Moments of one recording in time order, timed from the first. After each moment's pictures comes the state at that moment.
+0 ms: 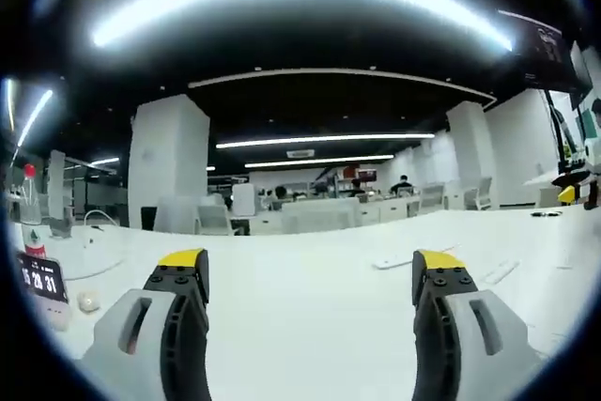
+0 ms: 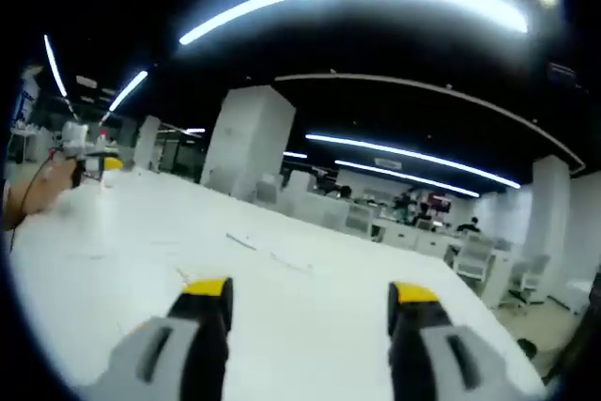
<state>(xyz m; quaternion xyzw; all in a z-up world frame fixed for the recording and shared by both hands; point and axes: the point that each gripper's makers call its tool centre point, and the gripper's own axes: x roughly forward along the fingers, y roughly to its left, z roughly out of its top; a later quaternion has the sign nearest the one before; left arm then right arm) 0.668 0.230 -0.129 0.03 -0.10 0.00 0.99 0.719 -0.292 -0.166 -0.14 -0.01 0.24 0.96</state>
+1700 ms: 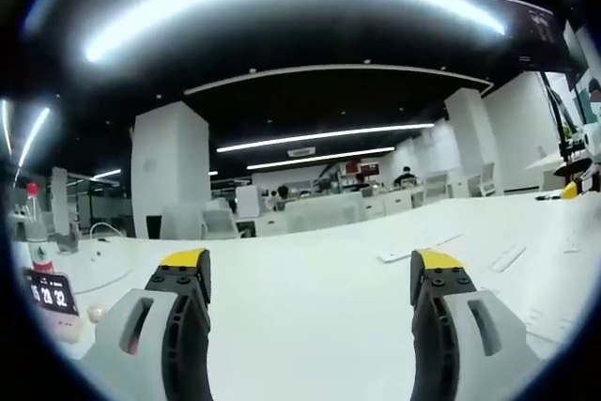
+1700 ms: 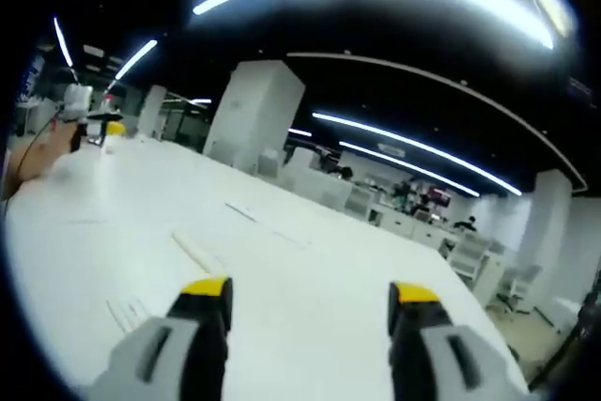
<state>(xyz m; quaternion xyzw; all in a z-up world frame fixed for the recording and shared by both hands) 0.669 0.227 -0.126 0.06 -0.09 0.02 0.99 0.720 -0.294 -0.183 -0.18 0.02 0.23 0.96</state>
